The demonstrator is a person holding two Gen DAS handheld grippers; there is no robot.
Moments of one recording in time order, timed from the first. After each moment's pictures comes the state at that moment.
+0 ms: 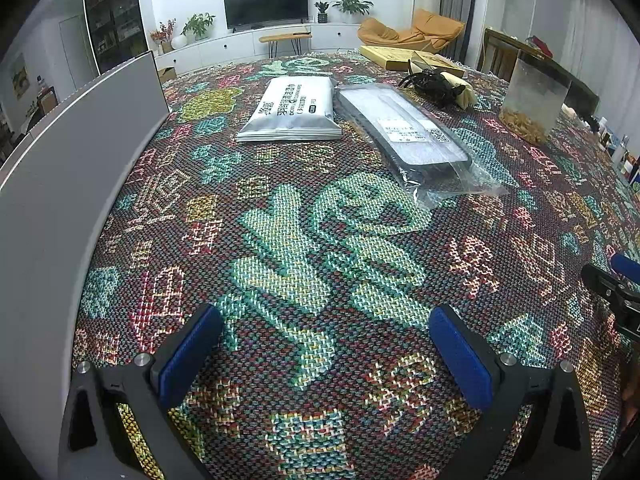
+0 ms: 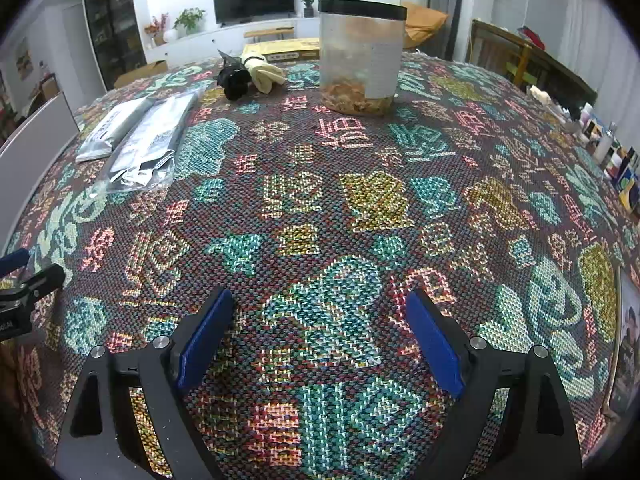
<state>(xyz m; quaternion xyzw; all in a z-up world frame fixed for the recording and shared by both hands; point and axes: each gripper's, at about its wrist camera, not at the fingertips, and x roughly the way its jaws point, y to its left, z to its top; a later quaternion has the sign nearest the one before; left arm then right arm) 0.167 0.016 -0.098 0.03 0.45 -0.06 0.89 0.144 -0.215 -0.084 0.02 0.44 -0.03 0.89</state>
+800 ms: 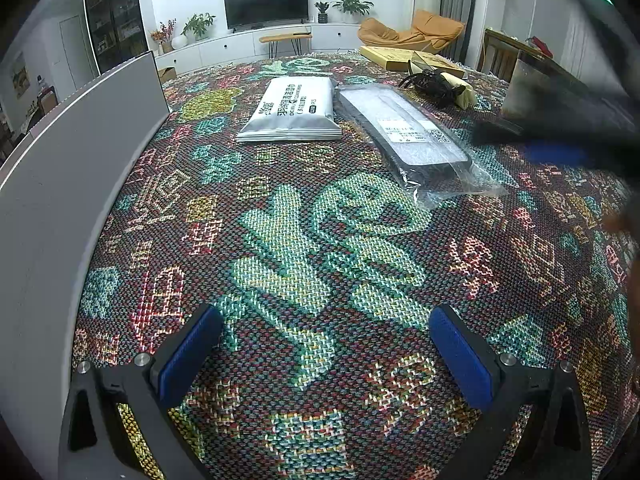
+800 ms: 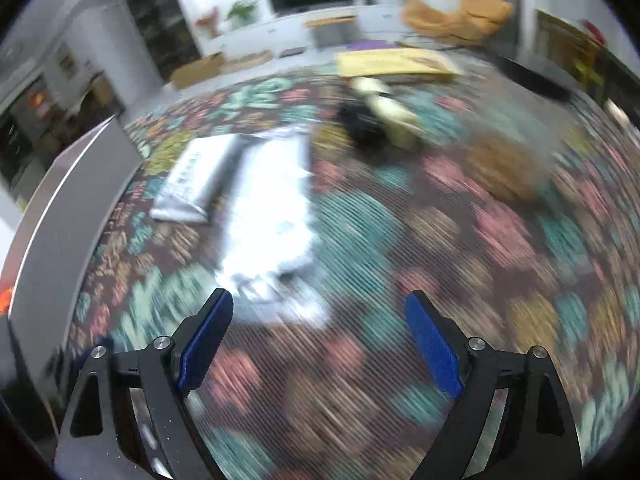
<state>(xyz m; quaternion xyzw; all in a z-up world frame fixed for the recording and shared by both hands) 0.167 0.017 -0.098 0.03 0.45 -0.06 0.89 0.276 -0.111 -0.048 0.03 0.48 0.10 0.87</state>
